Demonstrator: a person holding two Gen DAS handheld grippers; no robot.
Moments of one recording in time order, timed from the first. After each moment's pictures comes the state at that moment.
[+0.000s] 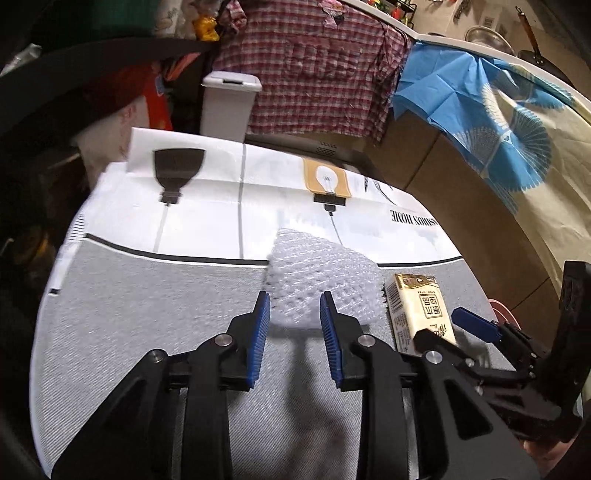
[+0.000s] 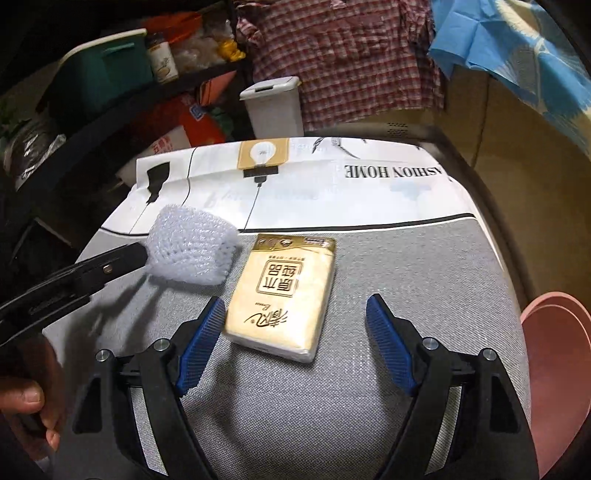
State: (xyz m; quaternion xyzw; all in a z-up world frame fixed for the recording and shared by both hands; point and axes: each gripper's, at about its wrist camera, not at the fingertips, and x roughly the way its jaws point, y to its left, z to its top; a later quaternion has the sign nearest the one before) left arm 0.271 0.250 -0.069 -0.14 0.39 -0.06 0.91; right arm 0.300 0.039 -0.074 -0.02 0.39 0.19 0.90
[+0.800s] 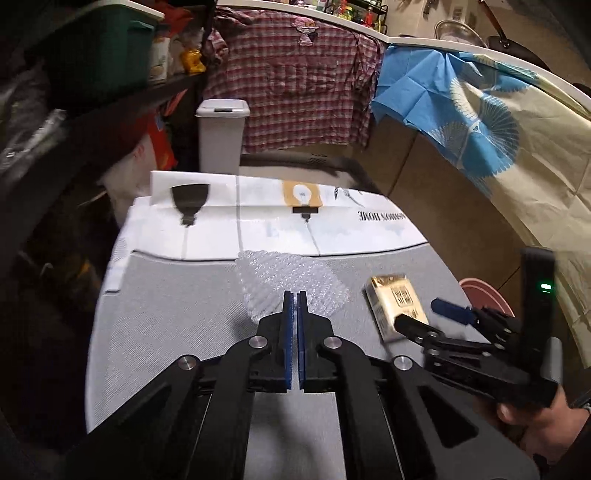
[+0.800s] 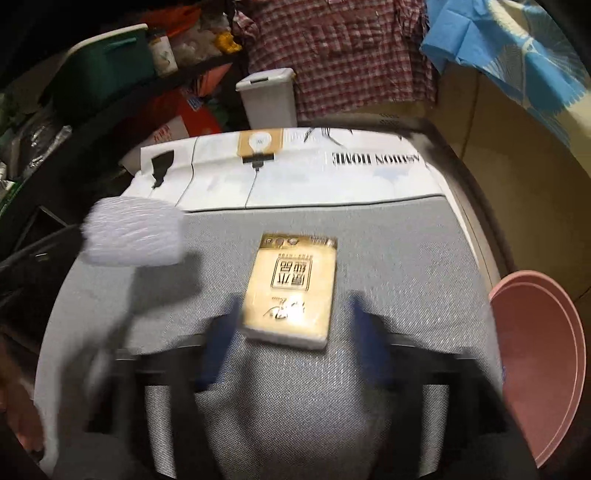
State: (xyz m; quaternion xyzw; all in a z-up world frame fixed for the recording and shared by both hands) left arm 0.199 0.242 -0.007 -0.09 0.37 -0.05 0.92; right arm 0.270 0.028 -0.064 -0.03 0.41 0.17 0.89
